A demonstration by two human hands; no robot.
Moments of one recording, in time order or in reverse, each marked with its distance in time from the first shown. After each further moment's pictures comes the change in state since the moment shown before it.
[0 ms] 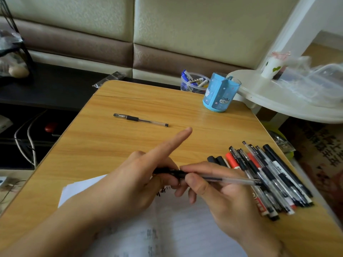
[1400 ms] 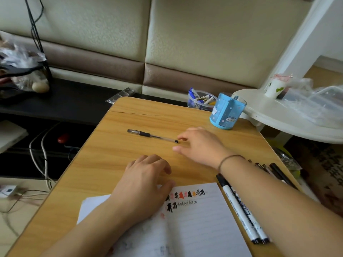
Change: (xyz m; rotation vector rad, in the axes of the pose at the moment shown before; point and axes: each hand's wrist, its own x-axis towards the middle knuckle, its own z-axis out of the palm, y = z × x) left_hand 0.000 -0.025 -0.002 0.526 0.168 -0.388; right_hand 0.147 0.028 -0.004 -1.298 -0.345 0.145
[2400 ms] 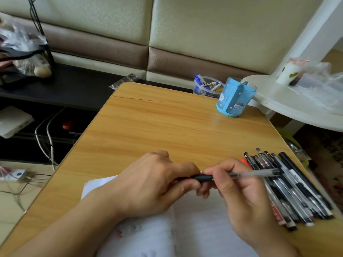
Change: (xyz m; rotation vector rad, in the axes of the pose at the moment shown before) left_hand -0.006 0.015 -0.020 -0.145 -0.184 0.494; right_hand -0.139 -0.033 0.025 1.404 0.420 -0.158
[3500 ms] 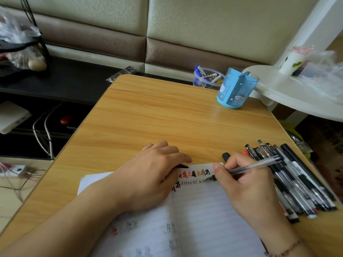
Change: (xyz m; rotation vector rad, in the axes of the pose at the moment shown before) left_hand -0.002 -0.014 0.016 0.090 -0.044 -0.183; right_hand 0.001 0.021 -0.028 -0.662 0.185 0.010
